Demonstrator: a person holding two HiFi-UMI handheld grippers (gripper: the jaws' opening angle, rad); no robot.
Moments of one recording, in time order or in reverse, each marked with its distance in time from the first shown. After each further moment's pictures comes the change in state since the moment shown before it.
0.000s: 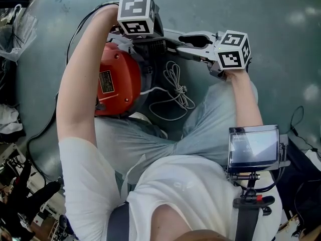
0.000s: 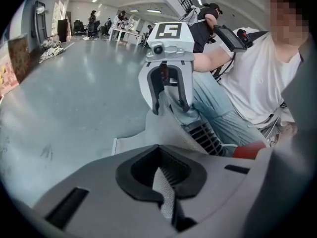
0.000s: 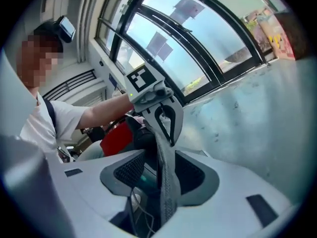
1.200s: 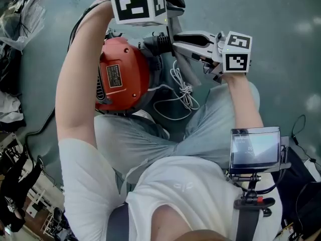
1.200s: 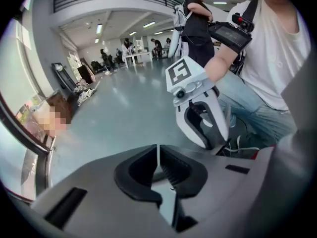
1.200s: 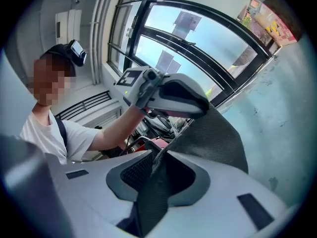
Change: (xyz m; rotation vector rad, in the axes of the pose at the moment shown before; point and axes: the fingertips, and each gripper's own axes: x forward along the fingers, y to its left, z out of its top) left arm -0.110 0.019 0.071 0.164 -0.170 0.536; right arm 0.011 0.051 0.056 0.035 -0.231 0.191
